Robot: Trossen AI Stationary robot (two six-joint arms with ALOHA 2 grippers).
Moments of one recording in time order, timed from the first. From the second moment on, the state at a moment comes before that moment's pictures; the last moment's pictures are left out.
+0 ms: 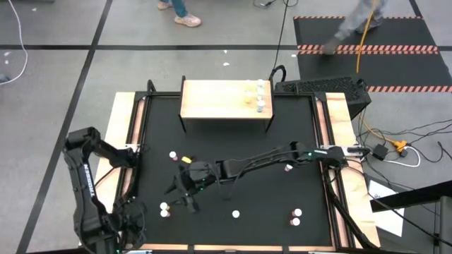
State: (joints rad) left arm -1.23 1.62 1.38 -1.30 -0.36 -1.93; right arm 0.21 2.42 2.03 0.18 -0.26 0.01
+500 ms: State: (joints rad) left arm -1.23 1.64 1.14 -1.03 -0.43 -2.08; right arm 0.20 2.47 2.03 0.11 -0.18 0.08
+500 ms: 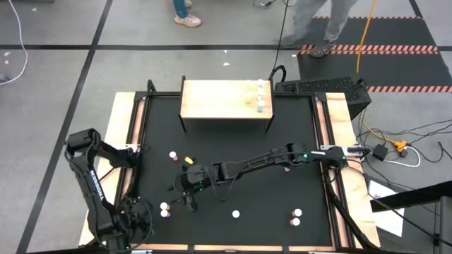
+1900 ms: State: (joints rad) left arm -0.97 1.64 1.09 -1.04 -0.30 -2.10; right arm 0.09 1.95 1.47 0.14 -0.16 0.20
